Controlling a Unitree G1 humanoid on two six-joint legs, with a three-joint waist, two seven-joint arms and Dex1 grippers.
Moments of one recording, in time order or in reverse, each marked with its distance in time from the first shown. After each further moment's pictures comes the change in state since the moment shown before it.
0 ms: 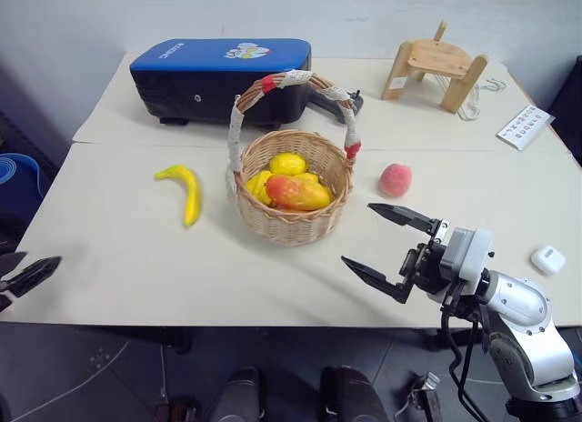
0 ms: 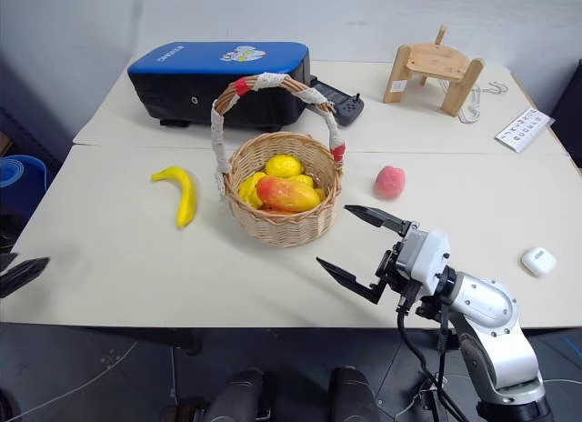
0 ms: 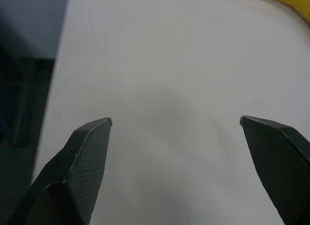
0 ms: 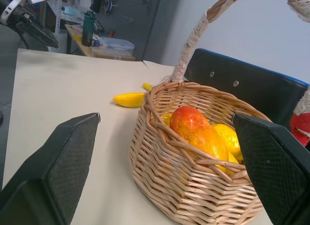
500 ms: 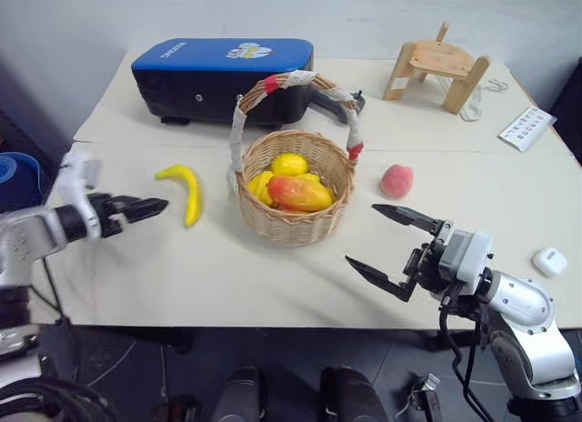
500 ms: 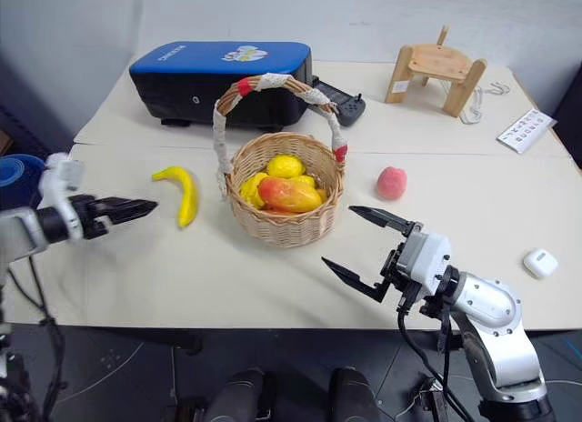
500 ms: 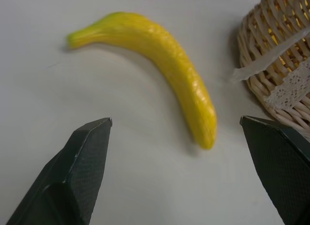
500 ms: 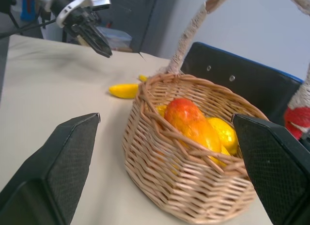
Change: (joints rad) left arm -0.618 -0.196 -0.484 -0.396 -0.041 0.616 0.322; right arm 0.007 -0.001 -0.018 0.041 -0.061 -0.055 0.014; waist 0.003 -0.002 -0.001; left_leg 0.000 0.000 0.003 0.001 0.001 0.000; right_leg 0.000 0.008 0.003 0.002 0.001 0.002
